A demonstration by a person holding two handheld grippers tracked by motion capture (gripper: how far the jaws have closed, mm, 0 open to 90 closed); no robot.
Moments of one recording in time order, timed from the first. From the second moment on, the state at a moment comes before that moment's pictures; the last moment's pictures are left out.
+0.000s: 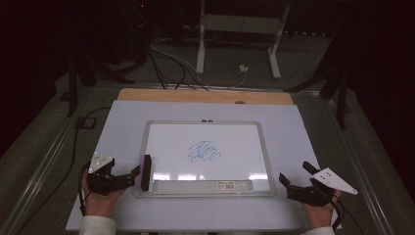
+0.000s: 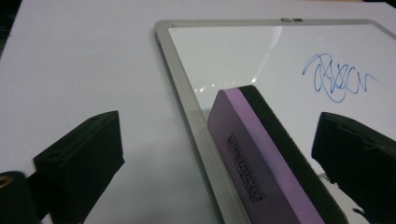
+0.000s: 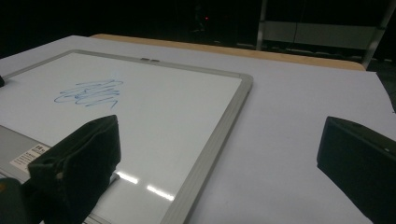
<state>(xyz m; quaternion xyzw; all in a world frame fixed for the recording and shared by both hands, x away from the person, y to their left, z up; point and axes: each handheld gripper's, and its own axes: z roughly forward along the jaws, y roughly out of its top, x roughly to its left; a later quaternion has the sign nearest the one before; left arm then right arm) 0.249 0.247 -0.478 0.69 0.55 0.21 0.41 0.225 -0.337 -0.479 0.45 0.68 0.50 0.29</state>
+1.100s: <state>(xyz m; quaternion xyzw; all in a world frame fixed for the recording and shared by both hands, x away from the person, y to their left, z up) 0.249 0.233 -0.489 0.72 0.54 0.14 0.41 0.224 -0.335 -0.479 0.45 0.68 0.49 0.29</state>
